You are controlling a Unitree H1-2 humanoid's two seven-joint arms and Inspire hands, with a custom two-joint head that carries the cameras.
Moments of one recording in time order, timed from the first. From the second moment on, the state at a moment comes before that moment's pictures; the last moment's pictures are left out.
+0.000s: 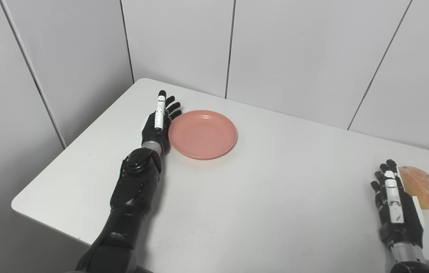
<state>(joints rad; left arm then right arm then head) -0.53 0.22 0.30 0.54 -0.34 0.15 0.07 -0.36 -0.09 -0.07 0.36 0.17 -0.07 0.14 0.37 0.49</state>
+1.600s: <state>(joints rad) -0.43 -0.01 0.12 0.35 -0.26 0.18 -0.02 -0.40 0.02 -0.03 0.37 0.09 -0.07 0.05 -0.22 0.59</state>
